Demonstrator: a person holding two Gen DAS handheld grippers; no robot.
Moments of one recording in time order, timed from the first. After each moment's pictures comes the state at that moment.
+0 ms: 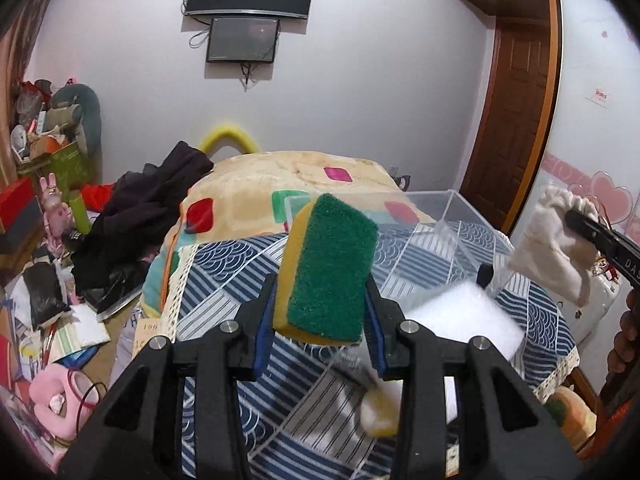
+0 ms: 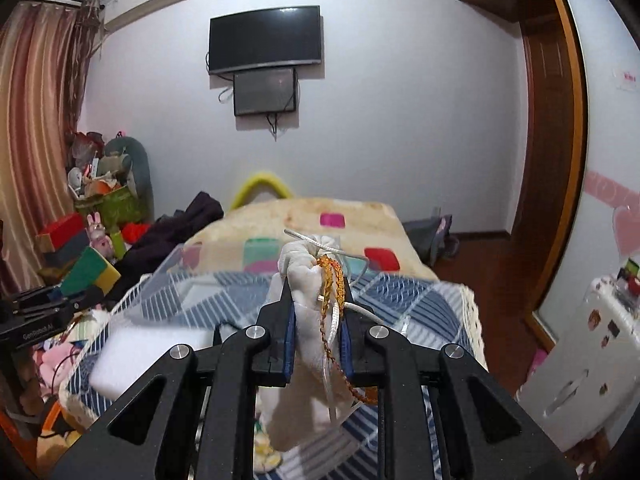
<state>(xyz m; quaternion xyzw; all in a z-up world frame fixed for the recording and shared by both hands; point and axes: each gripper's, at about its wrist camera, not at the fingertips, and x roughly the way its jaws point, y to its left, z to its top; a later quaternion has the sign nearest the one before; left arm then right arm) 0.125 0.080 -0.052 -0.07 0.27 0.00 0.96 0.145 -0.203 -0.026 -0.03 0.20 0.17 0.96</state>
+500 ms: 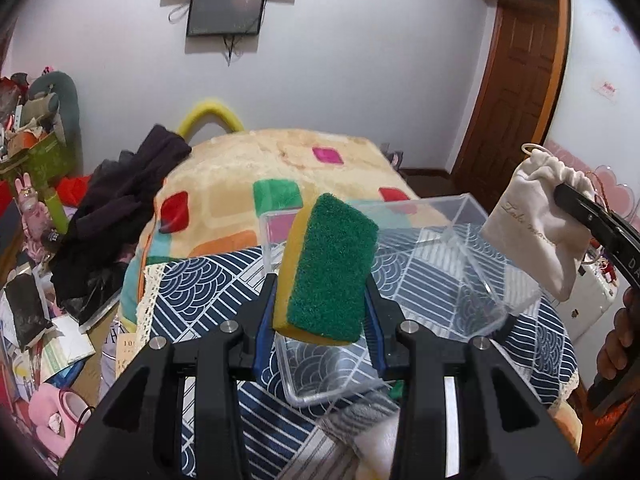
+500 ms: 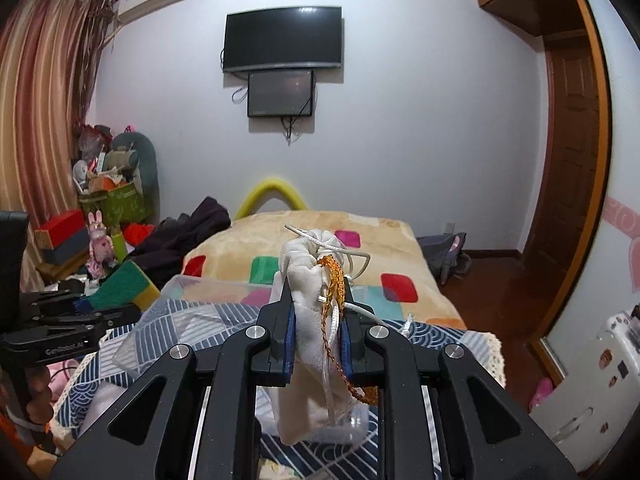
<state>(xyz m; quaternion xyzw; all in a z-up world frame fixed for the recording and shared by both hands) 0.208 0.080 -0.051 -0.07 0.33 -0.02 0.94 0.189 -0.157 -0.017 -0.05 0.18 0.19 0.96</state>
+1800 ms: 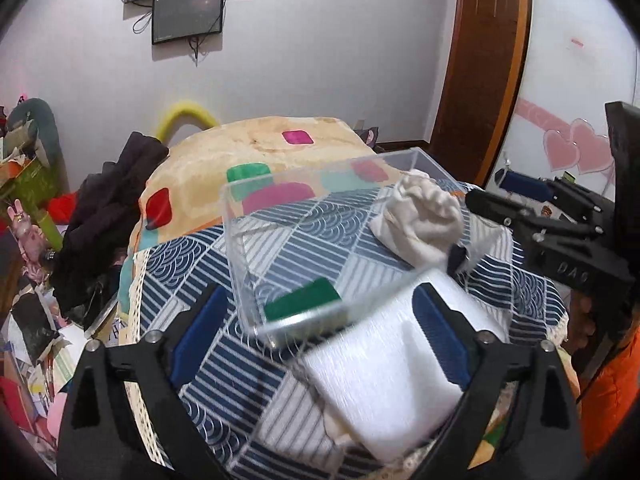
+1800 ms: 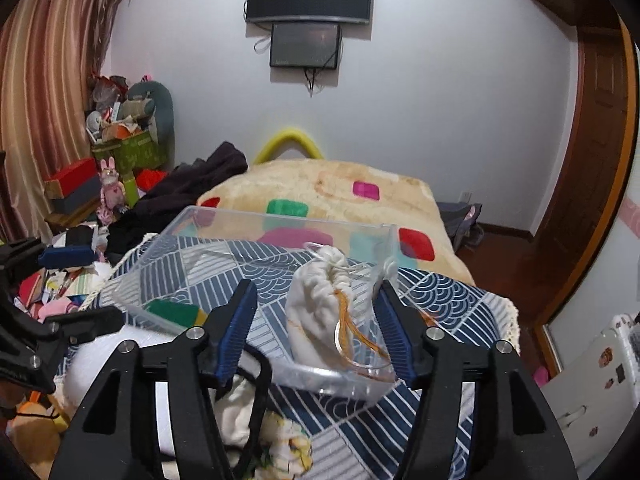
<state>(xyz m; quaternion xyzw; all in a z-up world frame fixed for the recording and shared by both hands) 0.154 0.045 -0.047 -0.01 0.34 -0.06 0.94 0.197 -0.157 -0.039 -0.10 0.27 0.23 0.93</state>
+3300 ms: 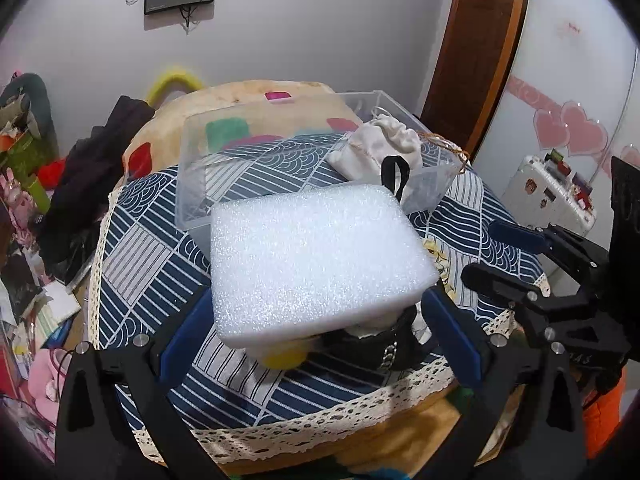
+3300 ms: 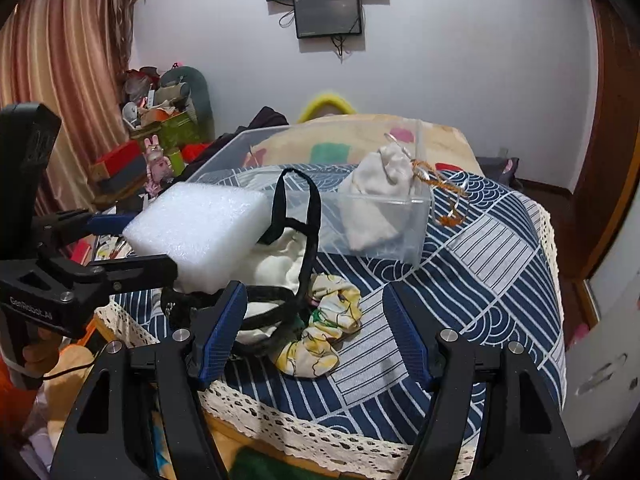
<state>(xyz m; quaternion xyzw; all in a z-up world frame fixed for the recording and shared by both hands) 0.122 0.002 -0.078 -0.03 0.39 -0.07 0.92 0.131 -0.187 -0.096 -0.06 0.32 0.29 0.90</state>
